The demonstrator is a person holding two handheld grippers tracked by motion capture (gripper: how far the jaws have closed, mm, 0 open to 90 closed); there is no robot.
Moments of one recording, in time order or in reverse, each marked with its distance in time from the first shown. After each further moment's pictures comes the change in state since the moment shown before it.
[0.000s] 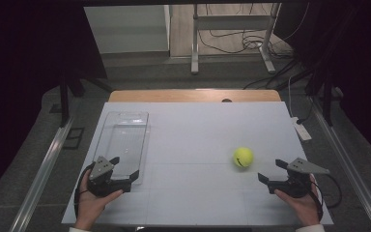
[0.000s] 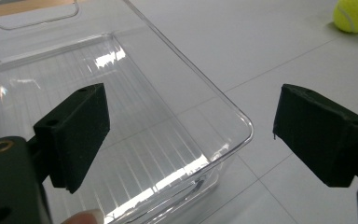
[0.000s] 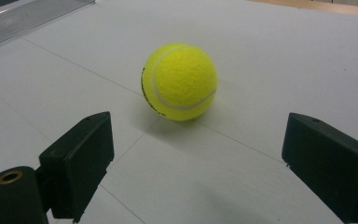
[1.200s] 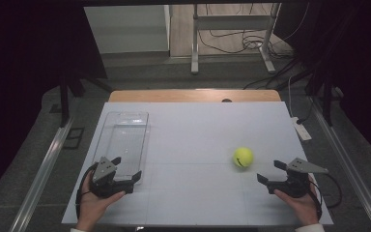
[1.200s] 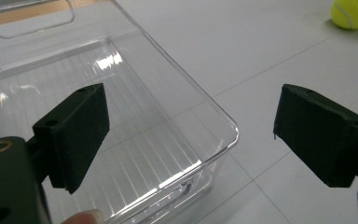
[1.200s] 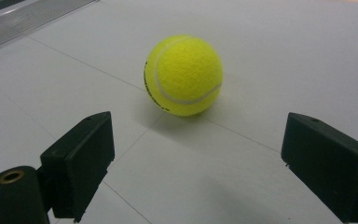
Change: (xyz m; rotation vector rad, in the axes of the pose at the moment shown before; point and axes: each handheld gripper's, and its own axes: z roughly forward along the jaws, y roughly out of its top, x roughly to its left) left arm -0.009 0.004 -0.002 -0.004 0.012 0.025; right arm -0.003 -0.004 0.004 0.011 0.027 0.023
